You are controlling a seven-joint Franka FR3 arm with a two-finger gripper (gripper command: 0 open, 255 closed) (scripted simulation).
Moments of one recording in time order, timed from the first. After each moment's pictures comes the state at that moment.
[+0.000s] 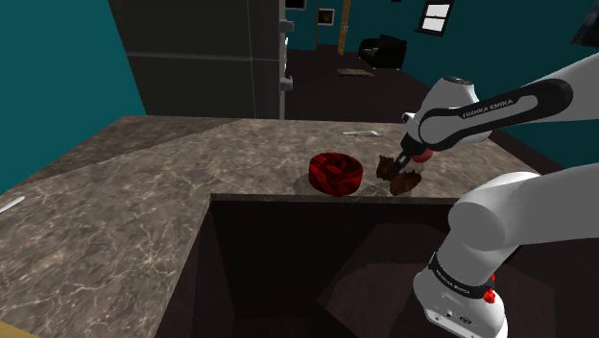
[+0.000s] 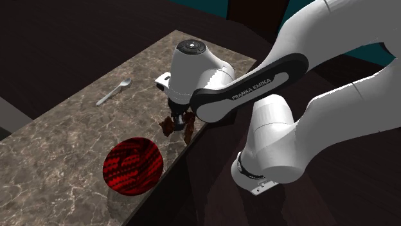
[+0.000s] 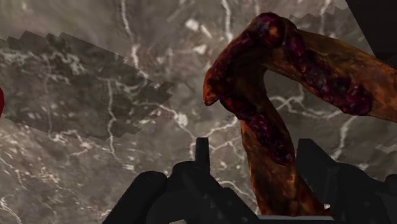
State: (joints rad) arm -0.33 -0.77 -0.50 -3.02 -0.39 2.50 -0.47
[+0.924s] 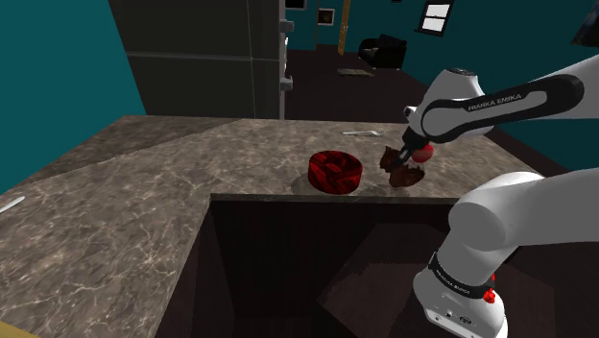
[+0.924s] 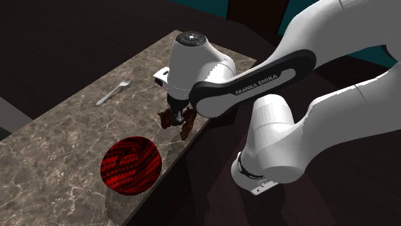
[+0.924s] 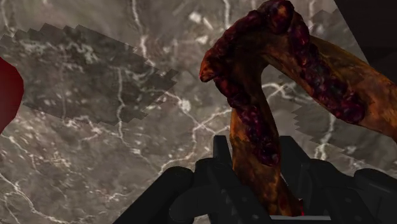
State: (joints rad) arm -0.33 -0.82 -0.47 -2.99 -0.37 2.42 -0.46
